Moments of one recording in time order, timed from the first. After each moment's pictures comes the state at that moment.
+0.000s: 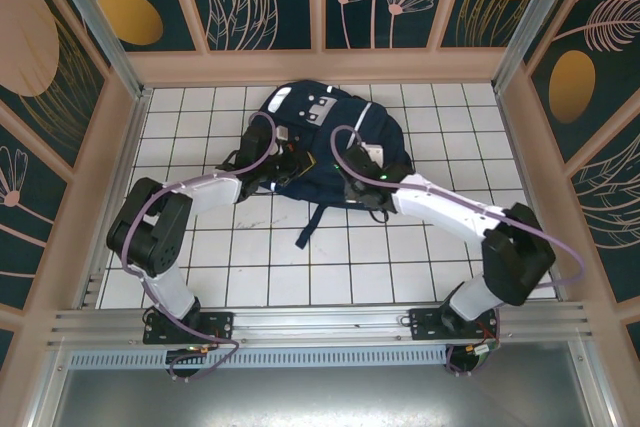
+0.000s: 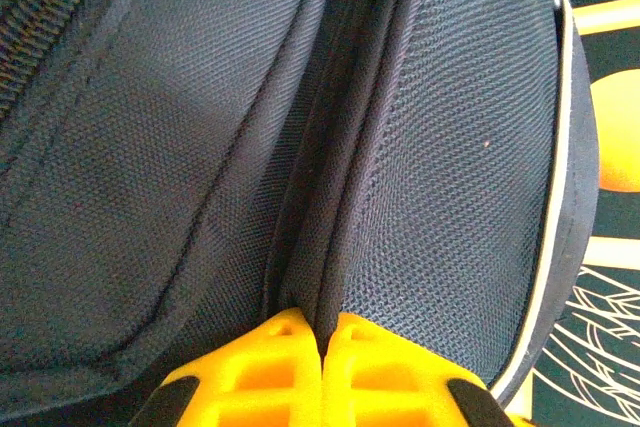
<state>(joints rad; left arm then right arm) -0.47 1.74 0.95 0.24 0.48 -1.04 0.78 1.49 1.07 -0.64 0.38 0.68</state>
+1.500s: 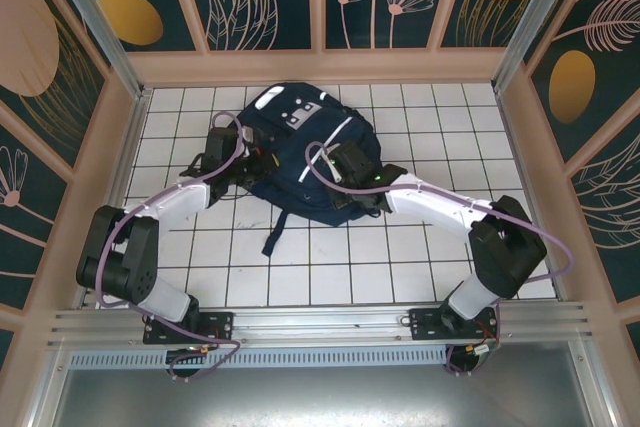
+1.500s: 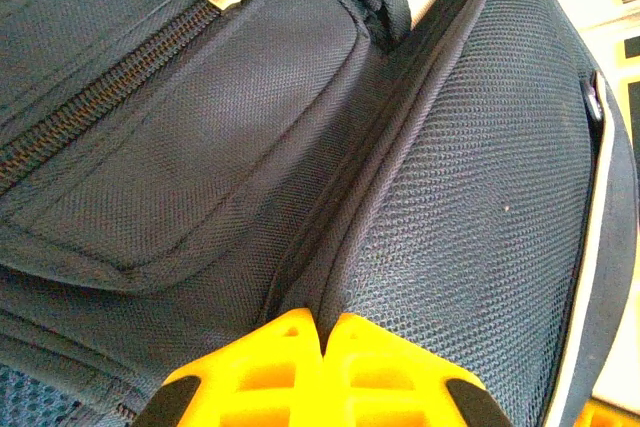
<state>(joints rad) -0.30 1.53 0.84 0.02 0.42 -0.80 0.76 1.58 1.07 -0.41 0.13 0.14</state>
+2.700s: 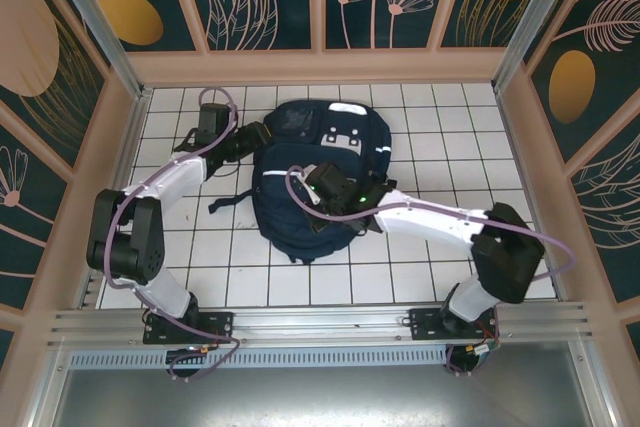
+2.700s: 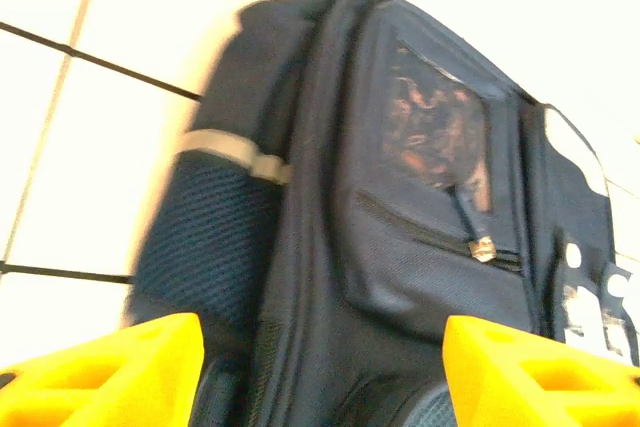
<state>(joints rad) -0.23 1.63 1.08 -0.15 0.21 -0.71 0.98 1.59 1.07 -0.37 0.05 0.27</state>
